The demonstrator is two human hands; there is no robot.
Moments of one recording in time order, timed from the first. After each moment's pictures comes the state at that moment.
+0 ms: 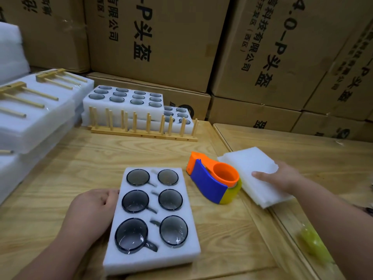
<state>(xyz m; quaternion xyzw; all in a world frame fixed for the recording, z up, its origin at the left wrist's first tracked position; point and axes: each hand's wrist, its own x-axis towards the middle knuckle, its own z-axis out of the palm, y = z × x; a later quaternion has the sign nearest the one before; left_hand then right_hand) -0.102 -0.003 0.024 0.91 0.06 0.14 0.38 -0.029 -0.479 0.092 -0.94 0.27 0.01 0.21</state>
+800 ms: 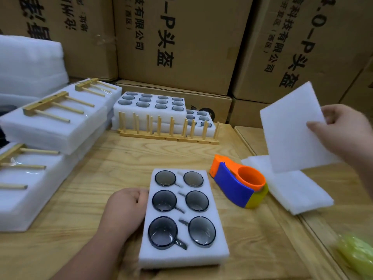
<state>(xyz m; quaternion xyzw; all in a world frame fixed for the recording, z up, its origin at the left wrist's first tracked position) -0.101 -0.002 0.024 0.91 0.05 0.13 0.39 -0.044 -0.426 0.214 -0.89 0.14 -0.31 0.29</state>
